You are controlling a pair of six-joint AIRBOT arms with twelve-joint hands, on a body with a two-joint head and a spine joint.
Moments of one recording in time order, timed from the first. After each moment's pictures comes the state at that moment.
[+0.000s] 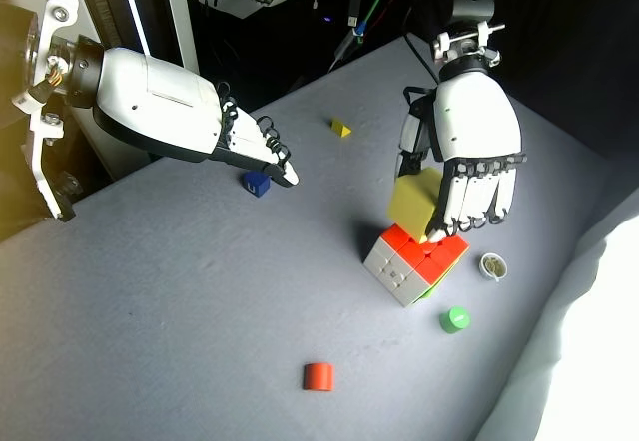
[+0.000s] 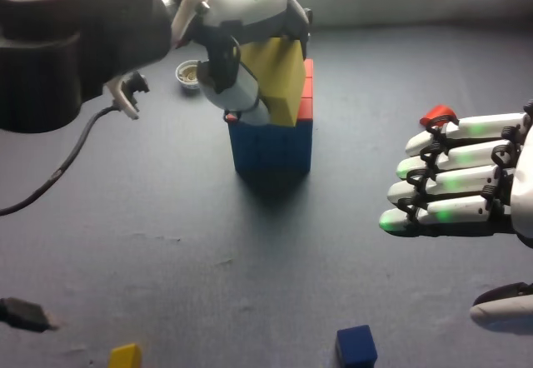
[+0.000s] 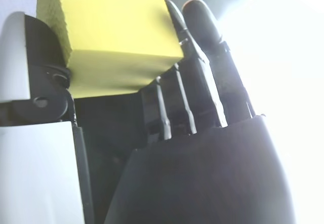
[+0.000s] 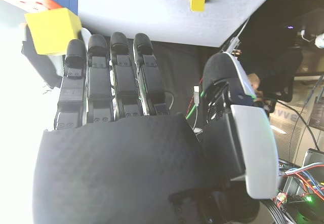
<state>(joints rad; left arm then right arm) -0.05 -1.21 1.18 -1.50 -0.19 2.47 -0.16 -0.51 0.61 -1.29 0.29 0.02</state>
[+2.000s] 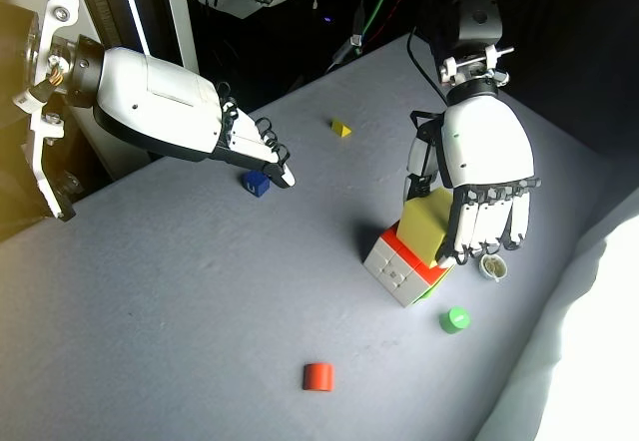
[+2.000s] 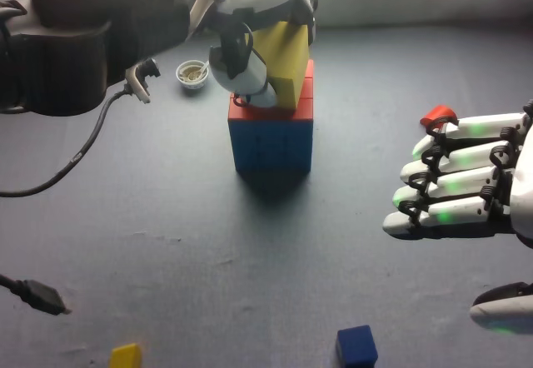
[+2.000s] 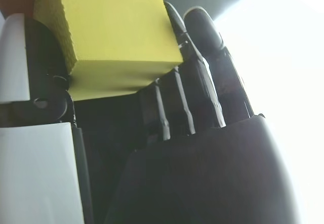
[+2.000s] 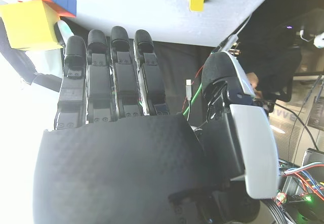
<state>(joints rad) -0.04 -1.28 1.27 -1.47 -0.20 2.47 -0.16 -0.51 0.61 -1.29 0.29 0.02</state>
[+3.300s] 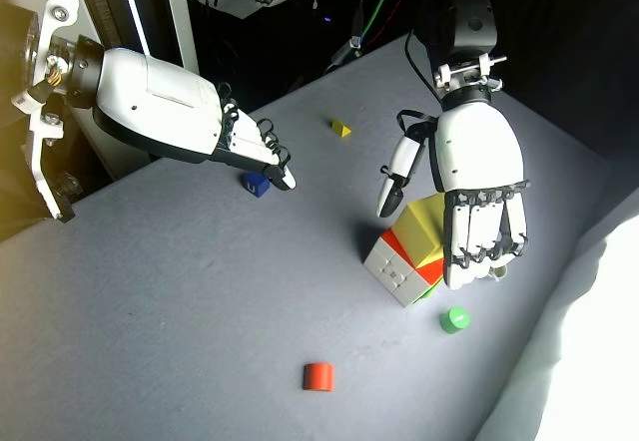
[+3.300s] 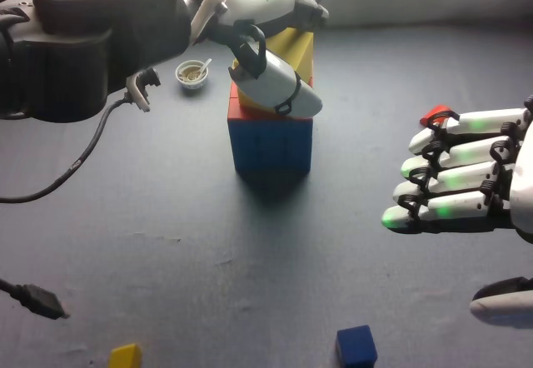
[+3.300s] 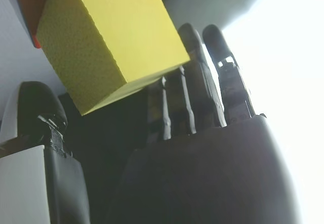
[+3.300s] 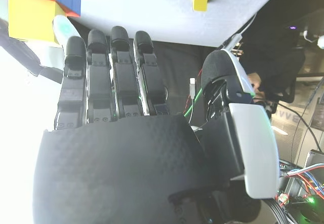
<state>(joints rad) -0.03 -1.28 1.27 -1.48 -0.19 2.47 -0.15 -0.51 0.61 -1.29 0.28 0.02</state>
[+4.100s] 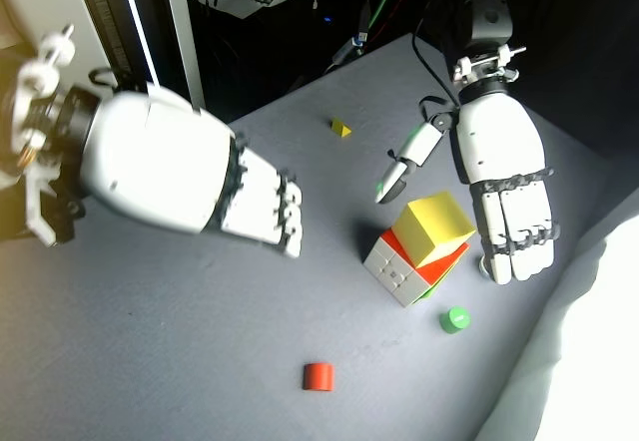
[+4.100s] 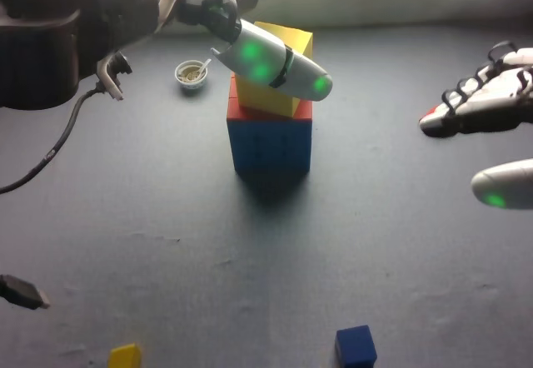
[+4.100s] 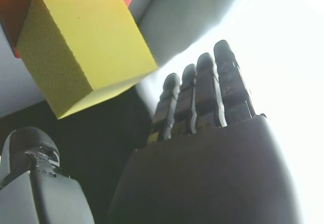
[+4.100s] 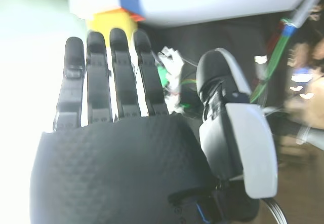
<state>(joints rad) -0.04 -1.24 1.28 -1.51 -0.22 2.48 -0.17 -0.59 0.79 -0.89 0.21 0.03</state>
